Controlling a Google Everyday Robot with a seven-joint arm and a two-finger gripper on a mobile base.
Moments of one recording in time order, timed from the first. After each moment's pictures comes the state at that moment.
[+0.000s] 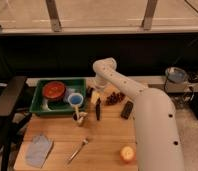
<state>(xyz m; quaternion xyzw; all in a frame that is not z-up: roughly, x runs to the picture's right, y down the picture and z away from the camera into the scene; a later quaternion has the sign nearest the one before) 0.011 0.059 0.956 -0.36 -0.01 0.26 0.90</state>
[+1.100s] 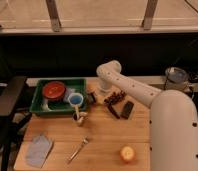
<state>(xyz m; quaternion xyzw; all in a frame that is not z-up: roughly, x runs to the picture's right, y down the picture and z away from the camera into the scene) 0.052 0.068 0.916 -0.32 -0.01 0.19 0.93</state>
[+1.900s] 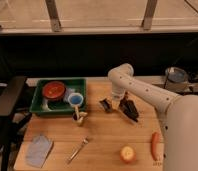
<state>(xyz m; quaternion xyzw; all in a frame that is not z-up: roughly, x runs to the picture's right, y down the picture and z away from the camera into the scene) 0.123 0.110 0.892 -0.35 0.04 0.12 0.93</state>
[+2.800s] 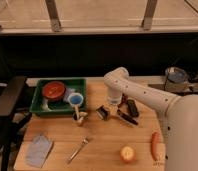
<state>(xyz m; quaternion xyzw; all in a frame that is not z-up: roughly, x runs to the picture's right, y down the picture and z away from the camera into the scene) 0.094 0.145 0.865 -0.38 0.00 0.03 0.92</state>
